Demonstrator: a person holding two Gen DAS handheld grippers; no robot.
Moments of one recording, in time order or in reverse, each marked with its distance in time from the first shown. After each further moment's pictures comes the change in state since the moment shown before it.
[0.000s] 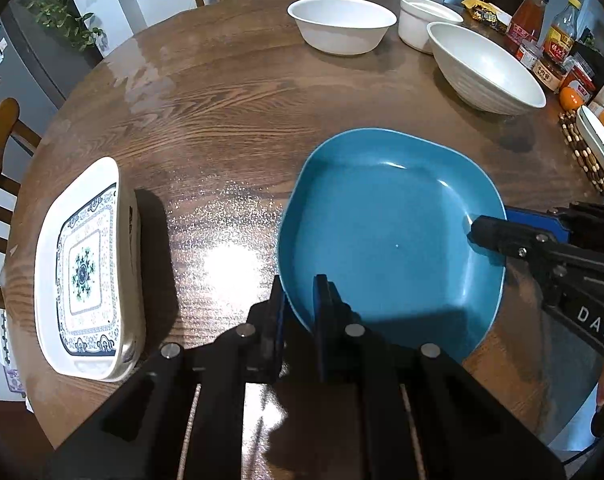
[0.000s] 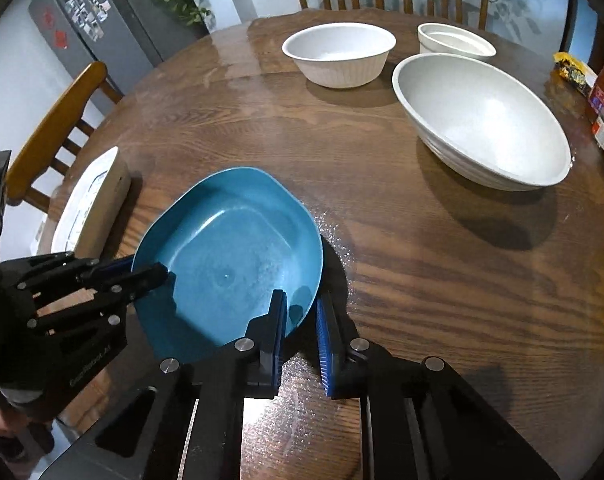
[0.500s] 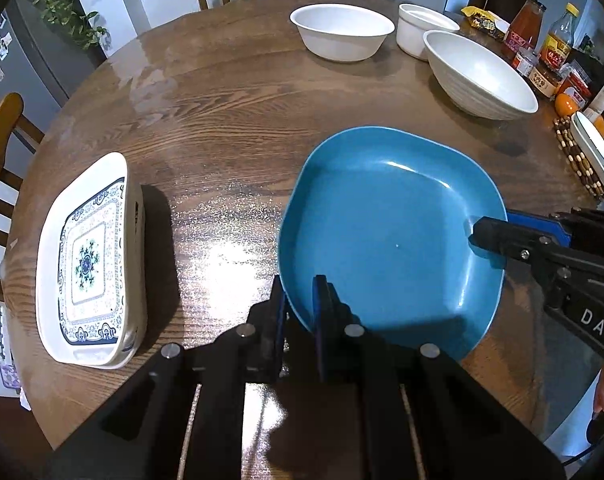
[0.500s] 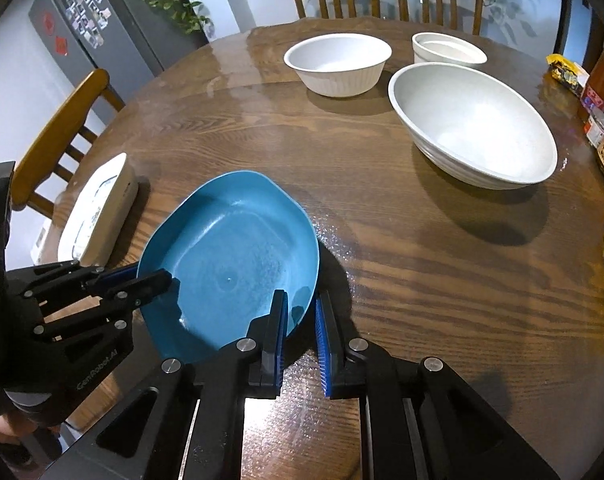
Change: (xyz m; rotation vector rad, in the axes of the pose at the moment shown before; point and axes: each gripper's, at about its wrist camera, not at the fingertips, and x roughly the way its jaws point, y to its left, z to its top) left arm -0.010 -0.001 -0.003 -0.016 -0.019 -0.007; right arm -0.011 0.004 -0.003 0.013 -0.023 -0.003
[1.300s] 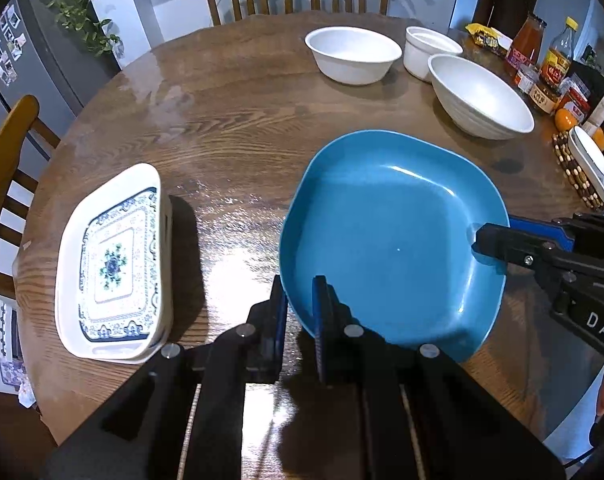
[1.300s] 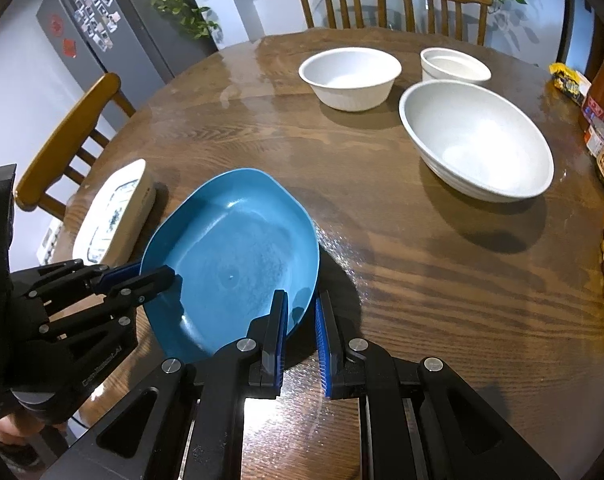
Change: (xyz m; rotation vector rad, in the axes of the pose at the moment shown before) left arm -0.020 0.013 0.001 -0.021 -0.060 0.025; right arm -0.016 0.012 0.005 -0.020 -0.027 0.024
